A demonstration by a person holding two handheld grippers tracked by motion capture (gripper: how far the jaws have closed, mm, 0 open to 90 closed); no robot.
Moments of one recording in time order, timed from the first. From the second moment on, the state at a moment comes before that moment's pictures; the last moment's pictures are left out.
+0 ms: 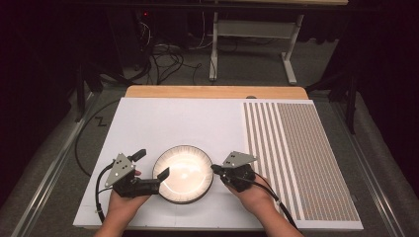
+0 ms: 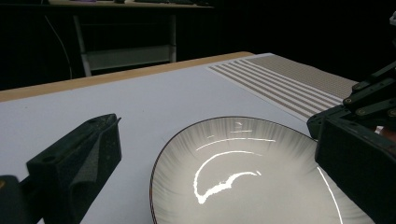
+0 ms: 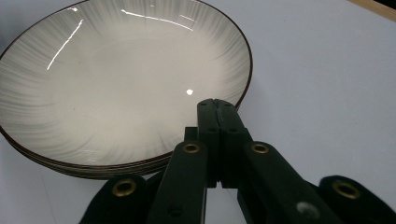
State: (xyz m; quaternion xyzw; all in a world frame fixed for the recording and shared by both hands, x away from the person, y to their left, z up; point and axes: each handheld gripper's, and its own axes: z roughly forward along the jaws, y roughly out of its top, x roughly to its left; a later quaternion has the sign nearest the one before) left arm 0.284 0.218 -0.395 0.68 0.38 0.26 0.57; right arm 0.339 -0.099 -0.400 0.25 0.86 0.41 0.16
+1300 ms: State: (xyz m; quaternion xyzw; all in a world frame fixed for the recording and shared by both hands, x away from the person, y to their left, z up) left arm 0.285 0.216 -0.395 0.68 0.38 0.26 0.57; right arm 0.338 -0.098 -0.402 0.24 0.87 0.40 0.16
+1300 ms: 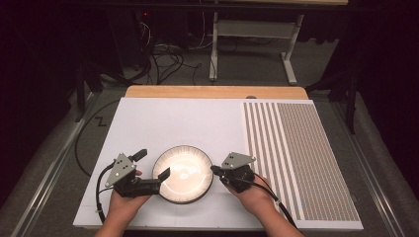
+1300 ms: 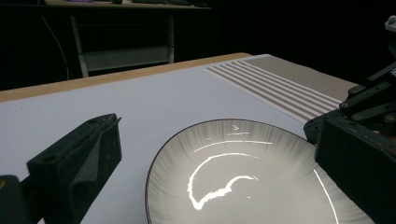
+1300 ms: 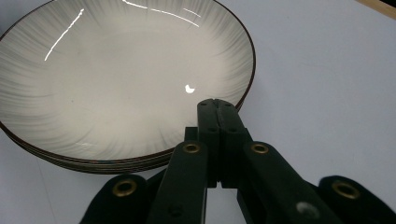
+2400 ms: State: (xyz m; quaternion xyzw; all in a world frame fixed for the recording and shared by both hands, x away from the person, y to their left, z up) left arm 0.284 0.217 -0.394 0.68 0.37 0.26 0.57; right arm 0.337 -0.095 -0.402 0.23 0.87 0.39 0.17
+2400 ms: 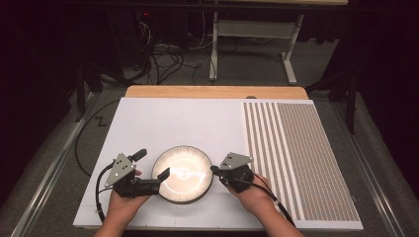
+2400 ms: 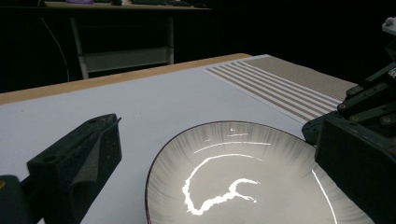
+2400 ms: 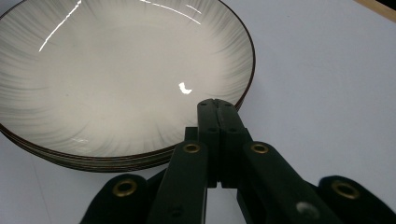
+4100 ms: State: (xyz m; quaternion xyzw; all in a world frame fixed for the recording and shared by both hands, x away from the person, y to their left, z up) left arm 0.283 0.220 -0.390 0.68 0.37 0.26 0.58; right arm 0.336 -0.084 -0.402 0.22 0.88 0.38 0.17
